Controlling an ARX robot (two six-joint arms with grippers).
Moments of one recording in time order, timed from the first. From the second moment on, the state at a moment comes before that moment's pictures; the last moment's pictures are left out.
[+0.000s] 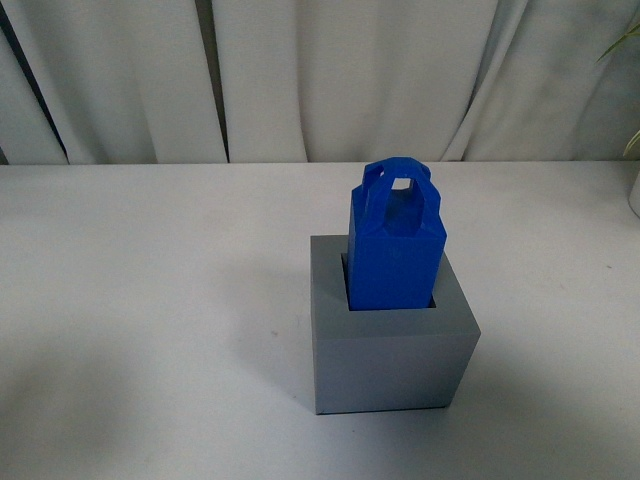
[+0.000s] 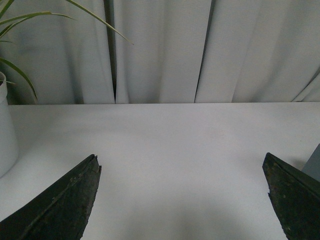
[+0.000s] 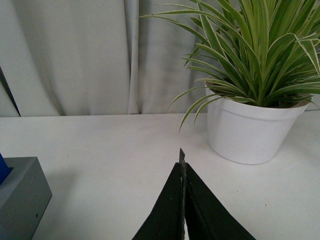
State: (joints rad) left arm 0.00 0.00 0.02 0.00 0.00 0.00; right arm 0.00 0.23 0.00 0.24 0.00 -0.01
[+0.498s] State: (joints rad) left arm 0.00 0.00 0.02 0.00 0.00 0.00; right arm 0.00 0.00 0.01 0.00 0.00 -0.01
